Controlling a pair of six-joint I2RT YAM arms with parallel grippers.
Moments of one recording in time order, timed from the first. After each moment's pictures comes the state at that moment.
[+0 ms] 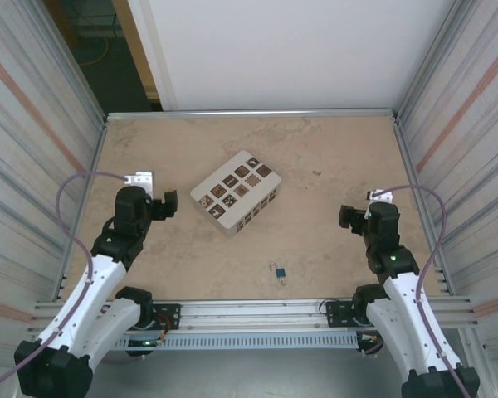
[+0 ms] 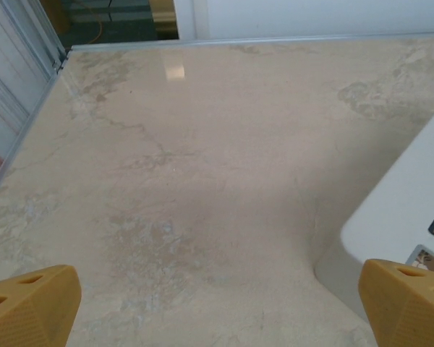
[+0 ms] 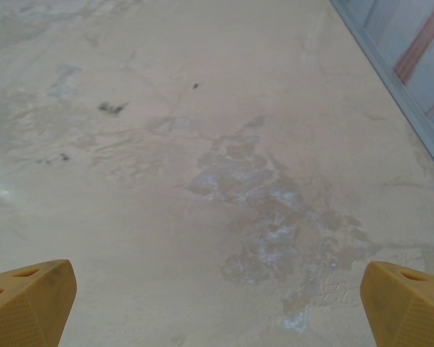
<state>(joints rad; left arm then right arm) -0.25 0.78 0.59 -0.31 -0.27 -0.08 0.12 0.59 0.43 -0.42 0.26 0.17</state>
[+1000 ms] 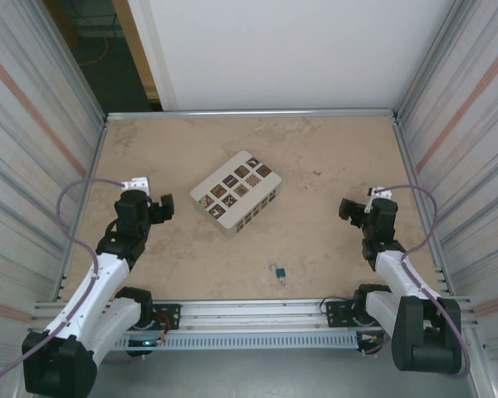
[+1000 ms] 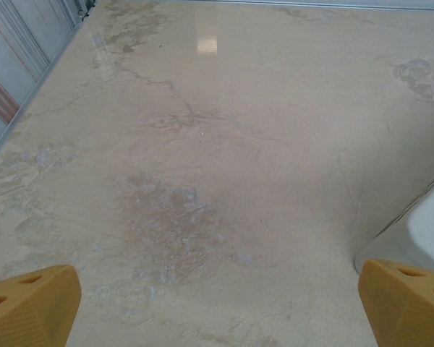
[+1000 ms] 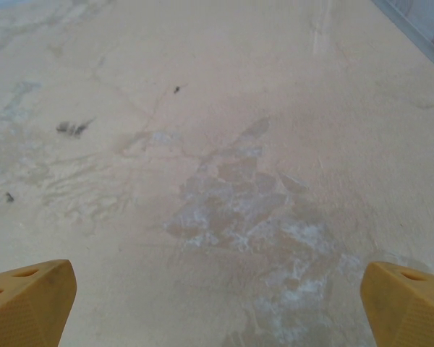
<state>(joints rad) -0.20 0.82 0.51 -0.25 -0.30 -0.16 -0.07 1.00 0.26 0.23 0.06 0.17</state>
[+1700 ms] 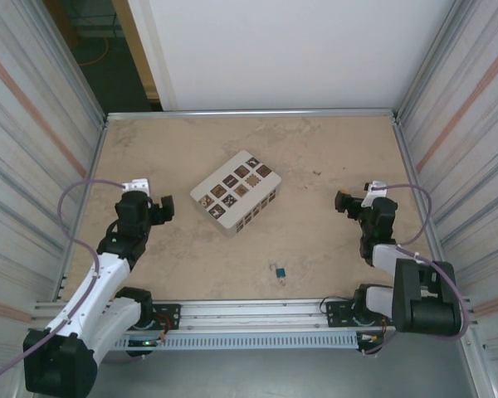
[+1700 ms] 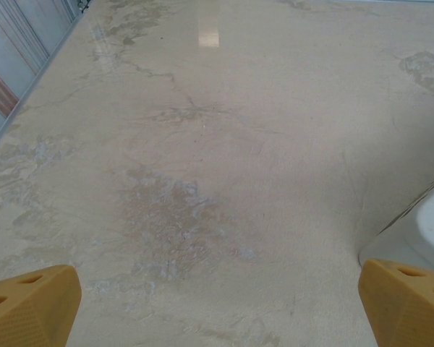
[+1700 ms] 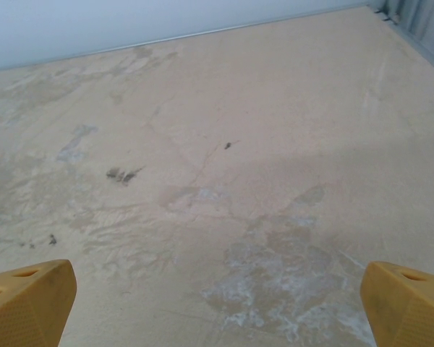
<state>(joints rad) -0.20 0.83 0.49 -0.24 -0.30 -0.16 -0.09 1.24 0.22 0.67 -0.09 0.12</state>
